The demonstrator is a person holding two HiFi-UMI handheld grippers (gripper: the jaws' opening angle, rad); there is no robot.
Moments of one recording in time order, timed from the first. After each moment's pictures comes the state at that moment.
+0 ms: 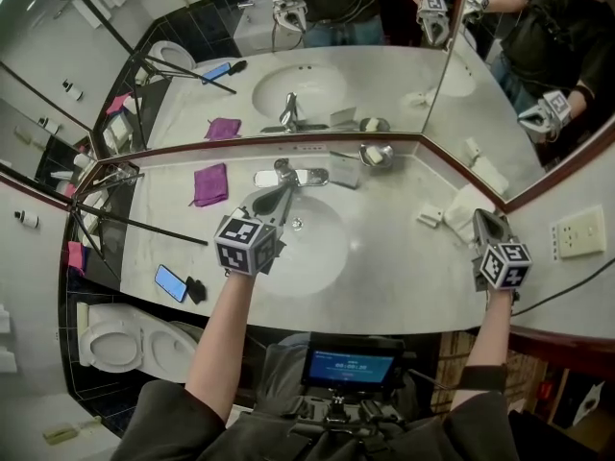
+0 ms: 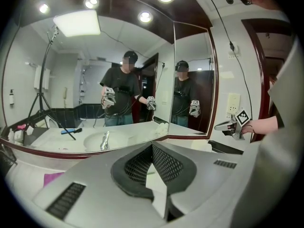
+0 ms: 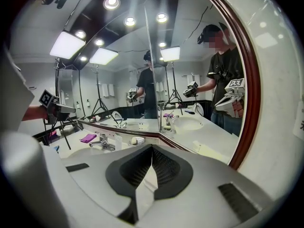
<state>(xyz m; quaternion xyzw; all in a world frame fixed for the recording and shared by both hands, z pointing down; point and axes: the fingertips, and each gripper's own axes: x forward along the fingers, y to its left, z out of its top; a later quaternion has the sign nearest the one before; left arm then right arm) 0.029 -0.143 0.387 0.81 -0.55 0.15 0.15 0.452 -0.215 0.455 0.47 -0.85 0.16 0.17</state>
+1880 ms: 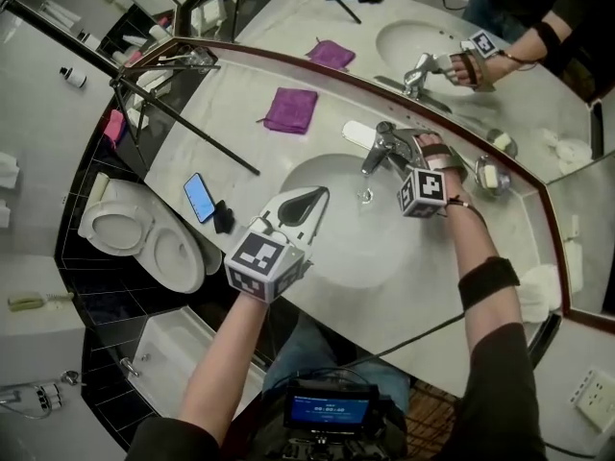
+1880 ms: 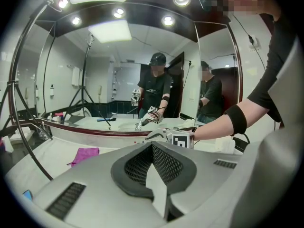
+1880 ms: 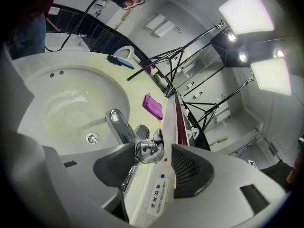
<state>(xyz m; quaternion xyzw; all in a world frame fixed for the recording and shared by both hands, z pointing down) -0.060 -0.069 0.448 0.69 -0.68 0.14 0.17 -0.077 -0.251 0.616 -0.05 -0.83 -0.45 0.32</state>
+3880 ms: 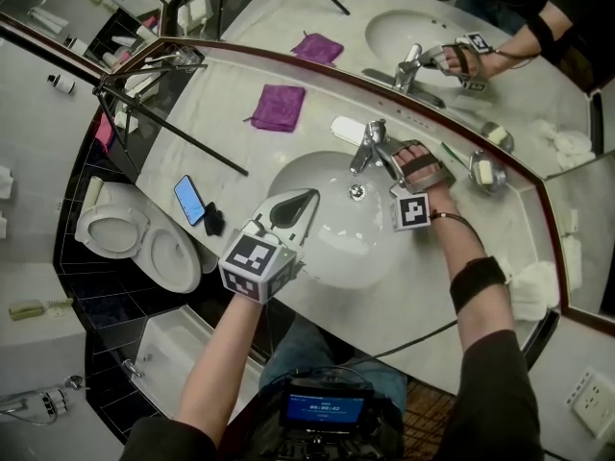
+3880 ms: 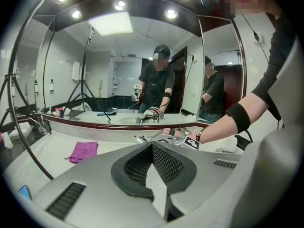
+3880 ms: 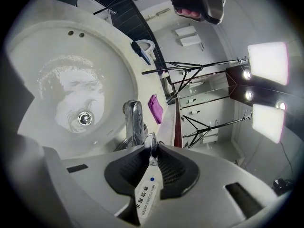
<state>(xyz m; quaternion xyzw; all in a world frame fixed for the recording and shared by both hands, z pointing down) -0.064 -0.079 0.477 0.69 -0.68 0.15 0.19 -0.072 -0.233 0.633 -0.02 -0.75 -0.61 0.26</state>
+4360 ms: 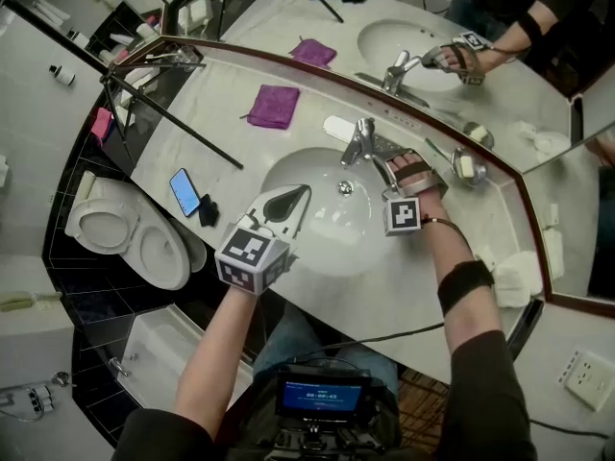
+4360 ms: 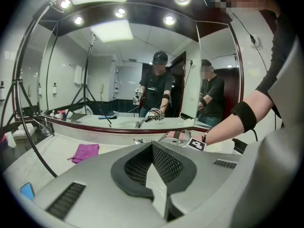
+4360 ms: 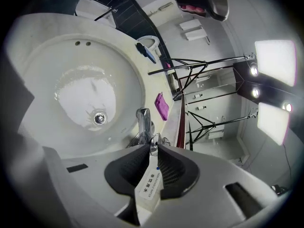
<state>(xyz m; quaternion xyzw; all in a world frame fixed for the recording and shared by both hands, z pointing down) -0.047 -0.056 0.452 0.69 -0.69 0.13 0.18 -0.033 -0.213 0.623 -0.04 -0.74 -0.60 0.31</state>
